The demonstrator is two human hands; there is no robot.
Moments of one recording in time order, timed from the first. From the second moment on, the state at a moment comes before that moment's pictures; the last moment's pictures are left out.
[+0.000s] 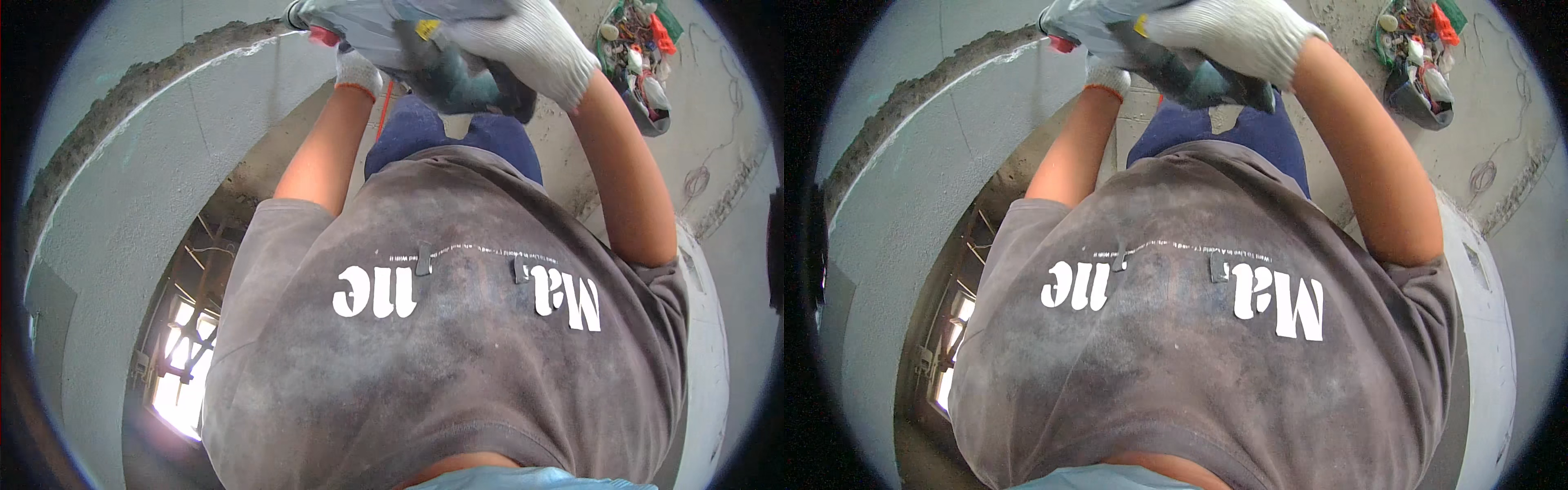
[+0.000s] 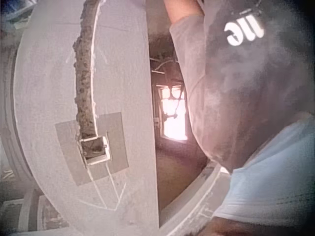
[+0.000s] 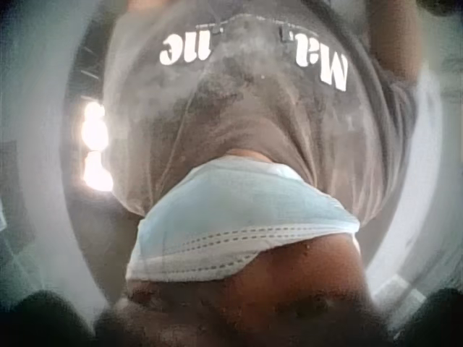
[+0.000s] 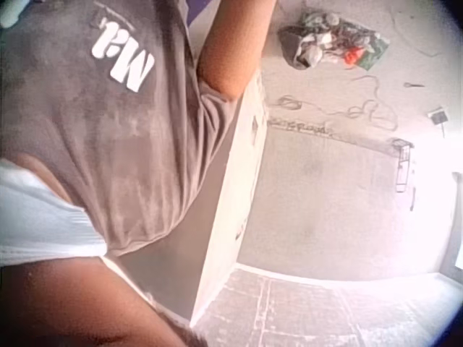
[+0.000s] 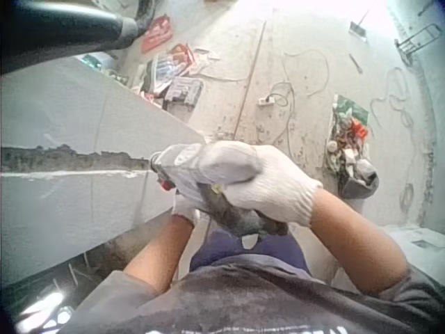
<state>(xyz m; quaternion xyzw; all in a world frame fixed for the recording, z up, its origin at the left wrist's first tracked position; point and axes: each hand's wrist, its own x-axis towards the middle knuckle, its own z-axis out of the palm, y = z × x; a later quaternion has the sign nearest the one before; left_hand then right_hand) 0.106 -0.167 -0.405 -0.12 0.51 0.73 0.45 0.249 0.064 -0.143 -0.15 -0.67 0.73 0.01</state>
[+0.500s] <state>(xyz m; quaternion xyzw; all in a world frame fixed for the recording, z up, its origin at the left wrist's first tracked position) 0.093 -0.161 -0.421 -0.02 0.59 0.69 0.42 0.192 0.077 -0.067 -0.15 -0.65 0.72 -0.19</state>
